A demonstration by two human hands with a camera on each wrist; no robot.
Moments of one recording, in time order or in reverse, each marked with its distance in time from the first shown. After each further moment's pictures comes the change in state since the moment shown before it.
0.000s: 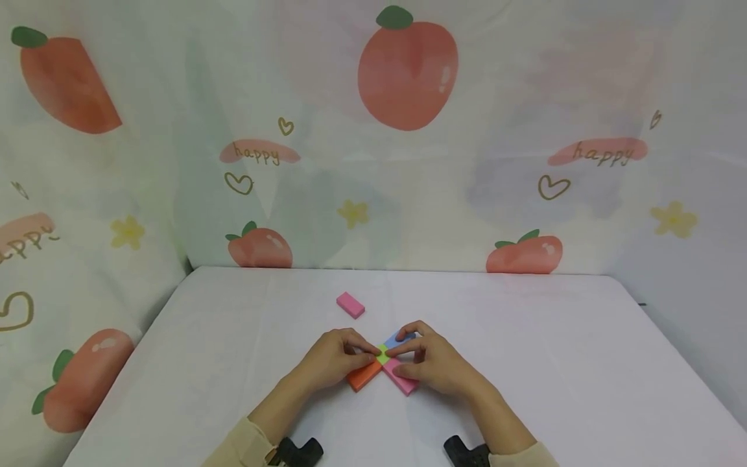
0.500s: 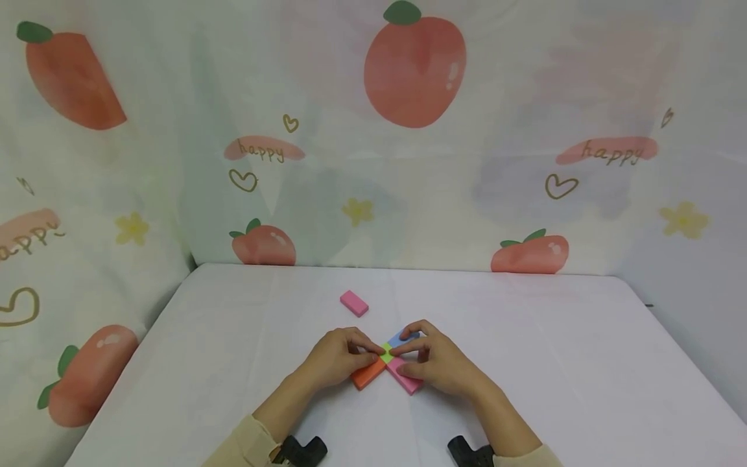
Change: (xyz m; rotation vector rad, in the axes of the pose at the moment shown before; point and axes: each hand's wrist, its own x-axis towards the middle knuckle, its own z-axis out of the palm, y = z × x) left_hand 0.001 -0.004 0.002 0.029 0.015 -0.003; right_hand 0.001 -0.001 -0.001 -0.017 -0.003 0.007
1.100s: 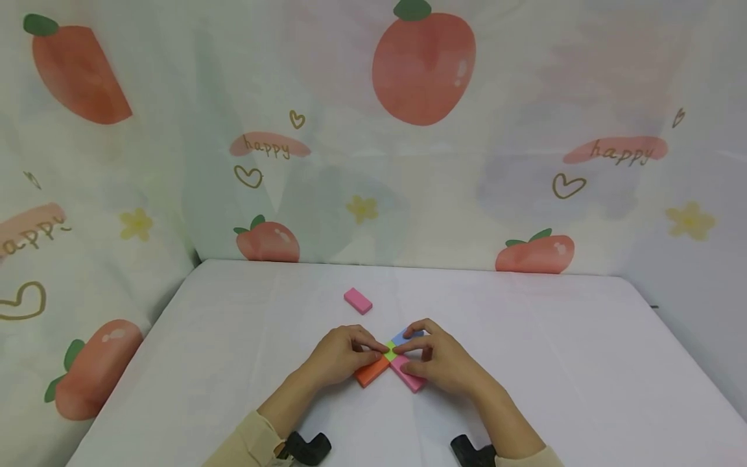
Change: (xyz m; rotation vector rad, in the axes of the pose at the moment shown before) left_hand 0.001 -0.004 -0.001 0.010 -0.008 0.024; right_hand 0.001 -0.009 0.001 -0.071 0.014 0.031
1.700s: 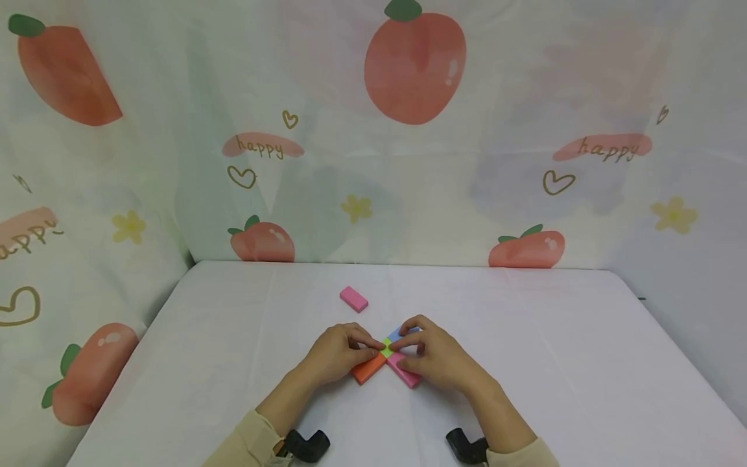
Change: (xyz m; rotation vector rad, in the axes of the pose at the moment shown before) left_hand -0.003 0.005 0.001 -0.015 0.006 -0.014; right_hand -0.005 -0.012 -0.002 -0.084 0.003 -0.022
